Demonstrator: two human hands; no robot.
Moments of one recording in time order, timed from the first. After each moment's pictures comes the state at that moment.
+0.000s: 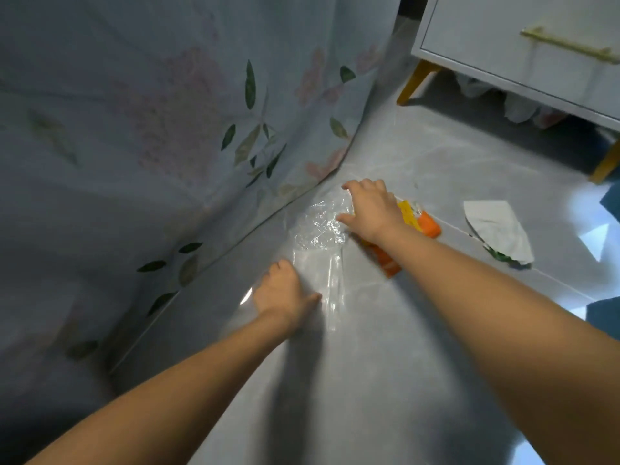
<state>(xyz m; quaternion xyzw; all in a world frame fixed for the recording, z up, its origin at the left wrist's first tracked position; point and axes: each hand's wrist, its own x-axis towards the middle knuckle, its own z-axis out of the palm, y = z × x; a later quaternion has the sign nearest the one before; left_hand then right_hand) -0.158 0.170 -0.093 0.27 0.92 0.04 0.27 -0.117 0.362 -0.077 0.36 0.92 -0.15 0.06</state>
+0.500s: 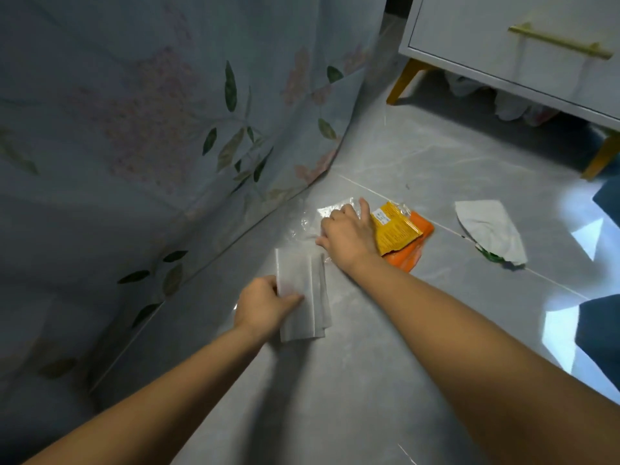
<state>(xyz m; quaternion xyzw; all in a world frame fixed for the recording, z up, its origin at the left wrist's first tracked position) -0.165 0.159 -0.089 0.18 0.88 0.25 0.35 -0.114 0.334 -0.117 0.29 0.95 -0.04 0.05</state>
